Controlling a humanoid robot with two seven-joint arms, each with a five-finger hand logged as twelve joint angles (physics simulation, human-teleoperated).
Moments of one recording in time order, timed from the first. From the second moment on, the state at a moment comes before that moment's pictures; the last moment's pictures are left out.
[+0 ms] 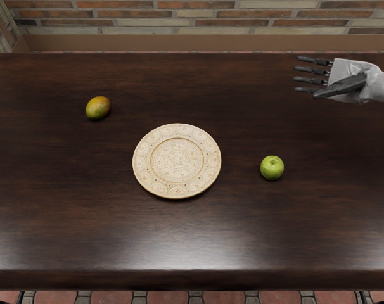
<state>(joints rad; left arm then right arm) -0.02 0.00 0.40 -0.16 0.02 -0.01 -0.04 1.01 -0.70 0.47 0.77 0.24 0.61 -0.43</state>
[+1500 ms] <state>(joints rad) -0.02 0.00 0.40 -0.16 0.02 -0.01 -0.04 0.81 -0.76 0.42 1.69 -1.12 -0.06 -0.50</state>
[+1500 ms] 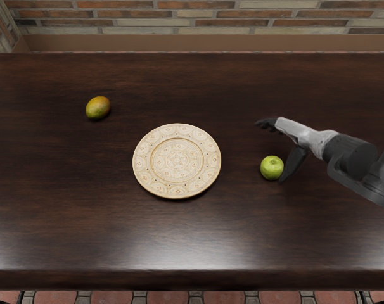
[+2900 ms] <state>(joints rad) -0.02 0.00 0.40 -0.16 0.02 -0.01 -0.04 0.73 -0.69 0.33 1.68 -1.33 -0.16 -0.57</state>
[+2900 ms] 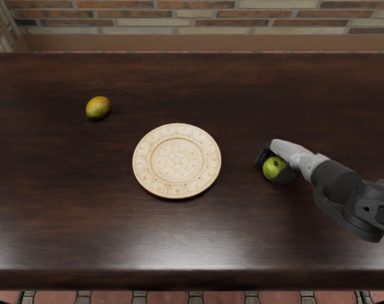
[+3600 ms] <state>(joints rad) -0.02 0.00 0.40 -0.16 0.02 -0.01 -0.04 0.92 -0.63 0.34 1.66 -1.07 -0.07 -0.56</state>
